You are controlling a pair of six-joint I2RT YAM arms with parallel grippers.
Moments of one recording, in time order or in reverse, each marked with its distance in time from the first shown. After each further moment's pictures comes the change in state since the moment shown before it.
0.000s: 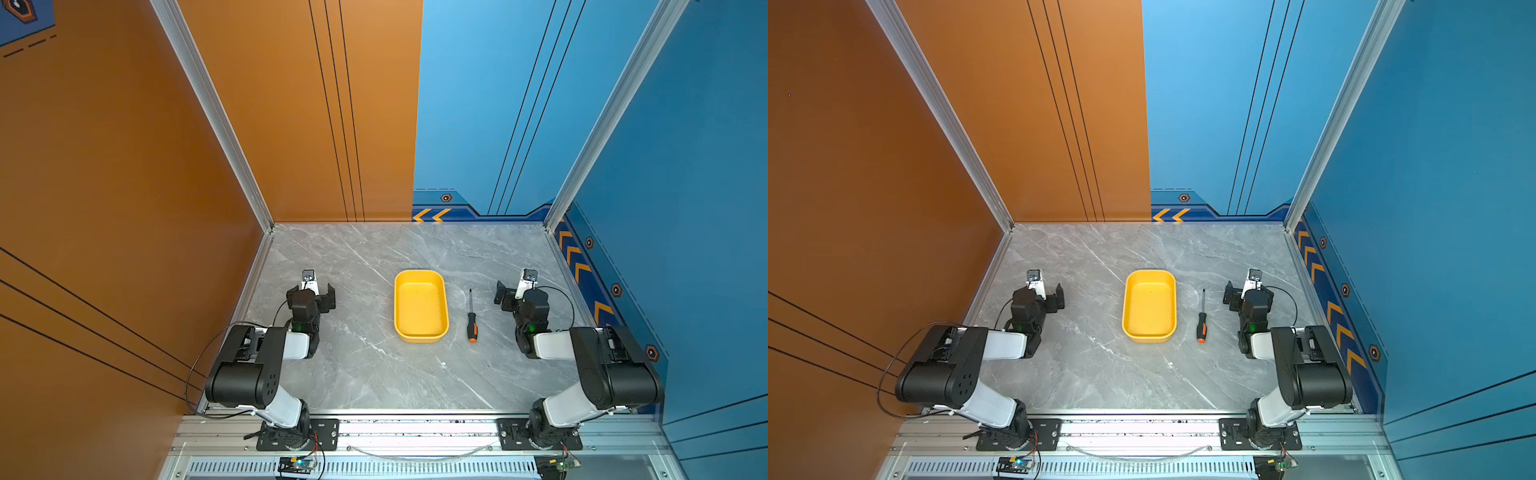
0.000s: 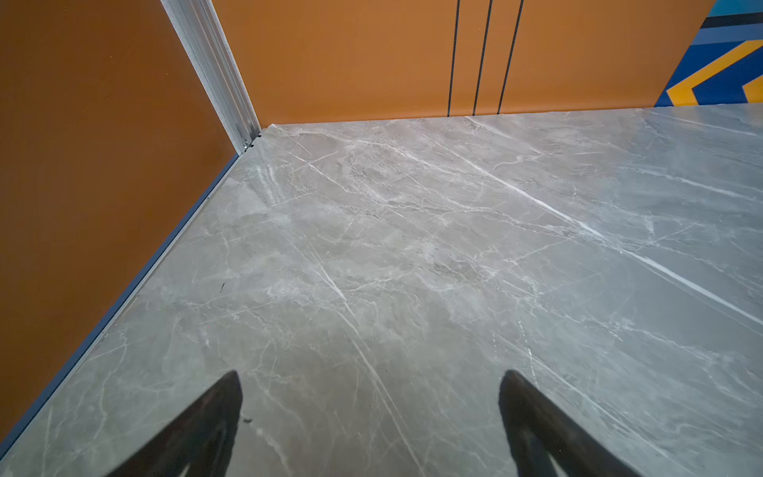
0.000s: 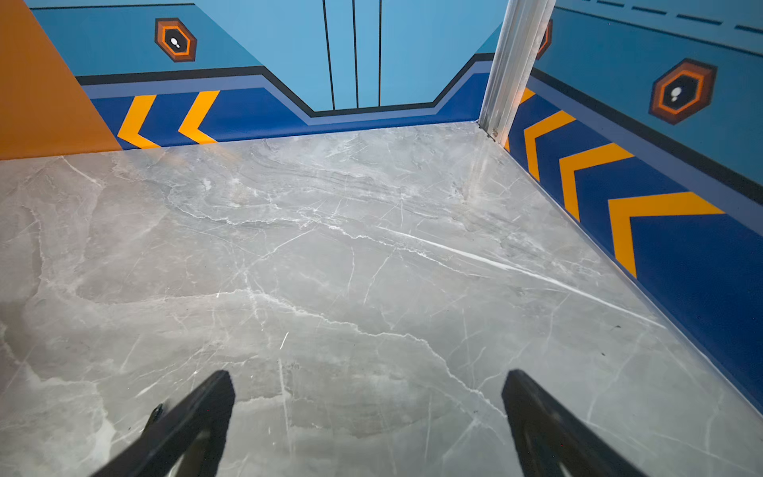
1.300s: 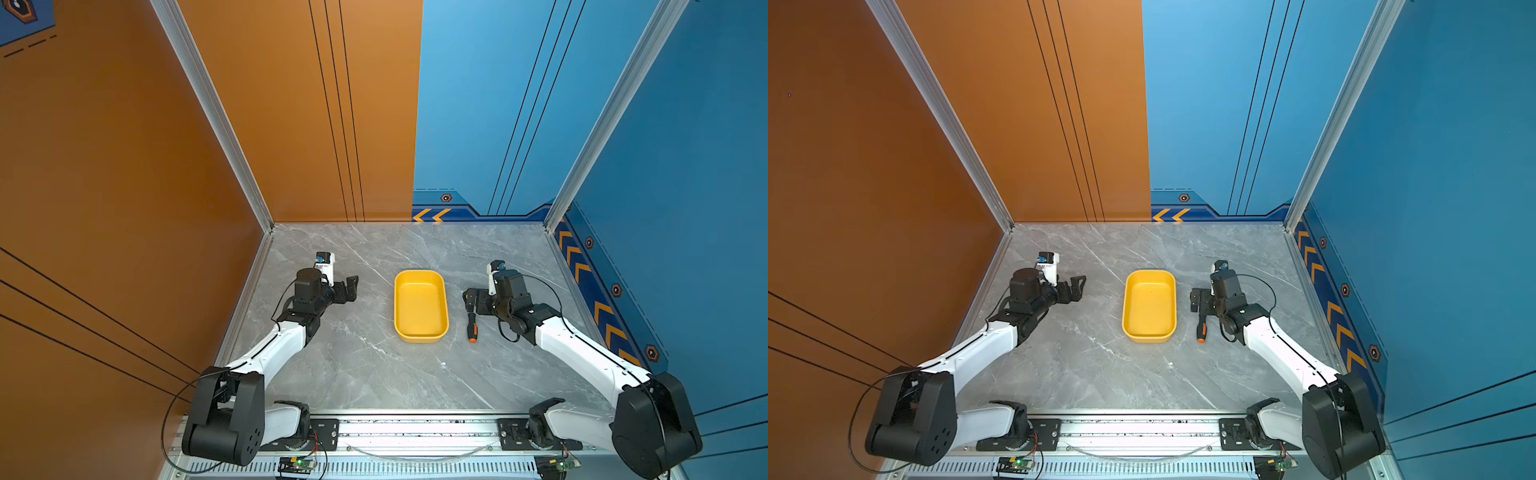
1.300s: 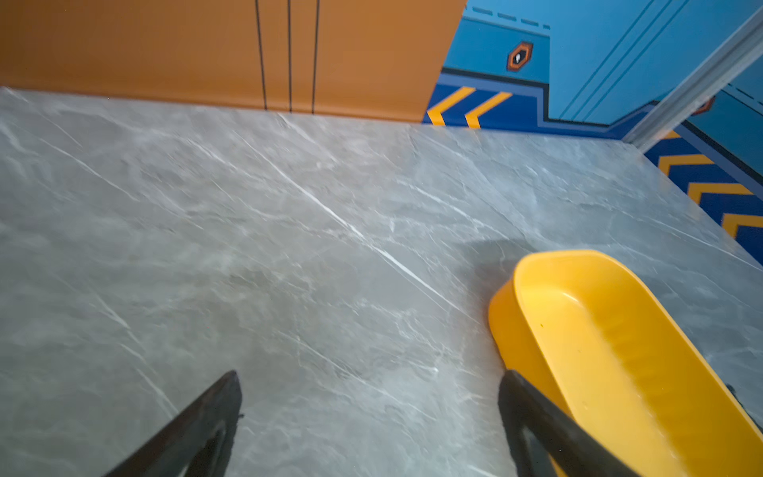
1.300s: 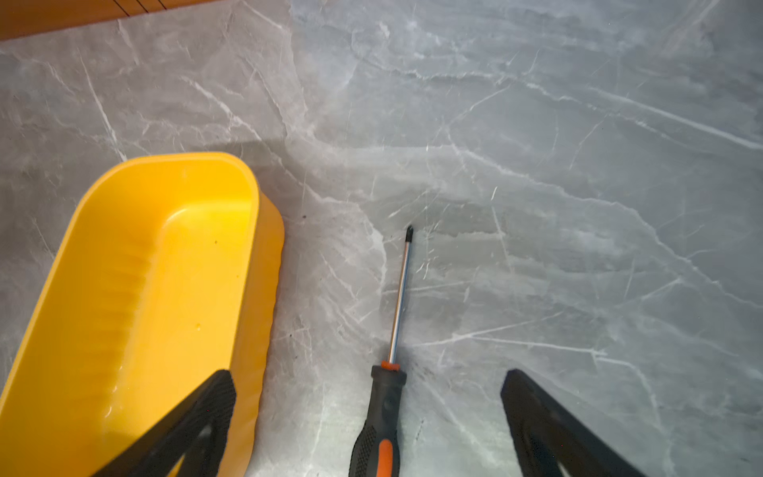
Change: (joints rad) left arm -0.112 -0.263 0.245 -0.674 0.420 -0.228; right arm 0.343 -0.306 0.381 -1.168 -0.100 0.299
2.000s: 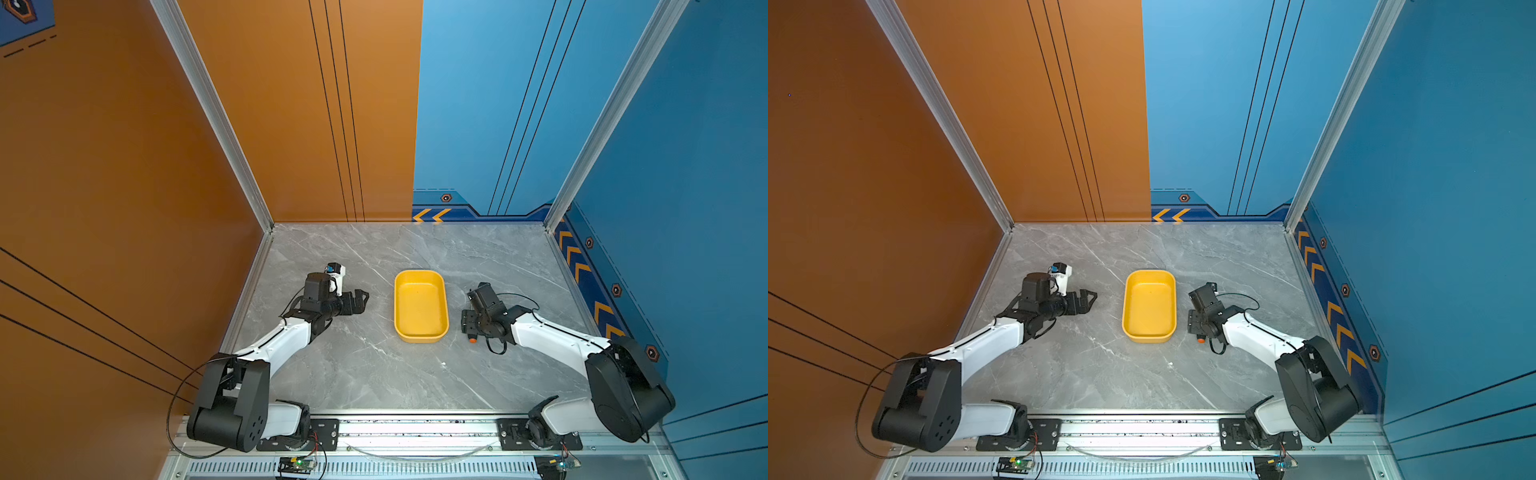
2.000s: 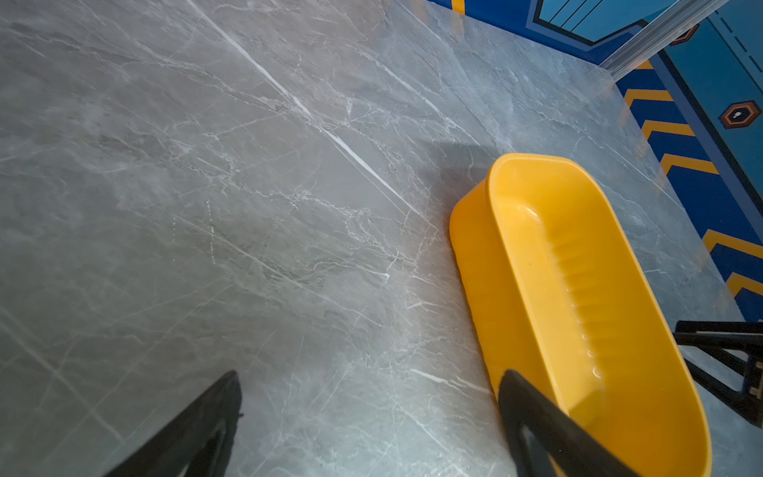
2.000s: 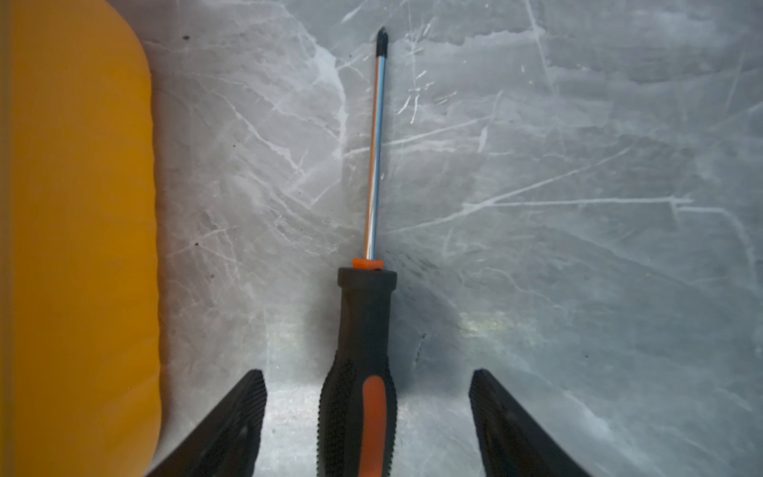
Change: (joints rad) left arm -0.027 0.050 0.011 -0.143 0.104 -0.081; right arm 0.112 0.183 -0.031 -0.088 0.106 0.163
